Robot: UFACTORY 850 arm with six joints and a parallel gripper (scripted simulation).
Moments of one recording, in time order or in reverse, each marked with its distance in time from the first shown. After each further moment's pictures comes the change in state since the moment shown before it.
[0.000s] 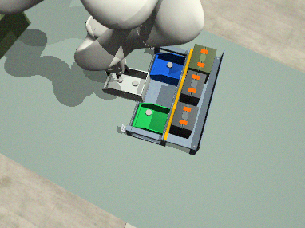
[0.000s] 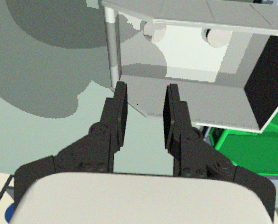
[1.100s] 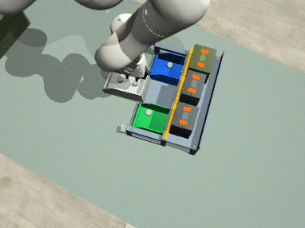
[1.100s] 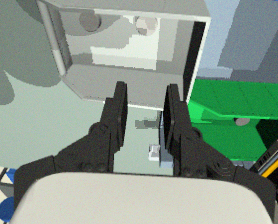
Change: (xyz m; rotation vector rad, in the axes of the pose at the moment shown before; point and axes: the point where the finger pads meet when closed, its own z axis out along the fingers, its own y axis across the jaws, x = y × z) arm 0.000 0.076 -0.023 0.000 0.000 0.000
